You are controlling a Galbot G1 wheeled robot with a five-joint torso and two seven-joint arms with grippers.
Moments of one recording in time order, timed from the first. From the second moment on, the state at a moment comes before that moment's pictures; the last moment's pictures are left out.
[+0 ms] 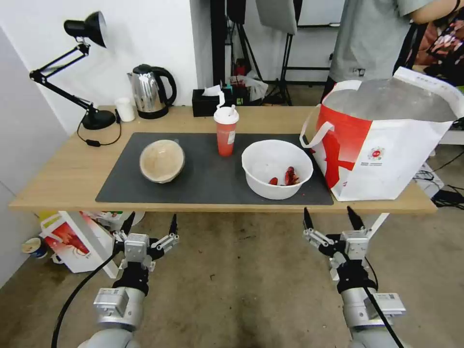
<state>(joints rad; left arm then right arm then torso) 1.80 -1.50 -0.55 -2.30 0.00 0.00 0.00 -1.78 1.53 0.54 2.31 -0.01 0.23 0.01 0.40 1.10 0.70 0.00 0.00</state>
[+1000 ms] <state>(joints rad) 1.80 -1.50 -0.55 -2.30 0.00 0.00 0.00 -1.80 1.43 0.59 2.48 0.28 0.30 -0.16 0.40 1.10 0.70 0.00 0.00</state>
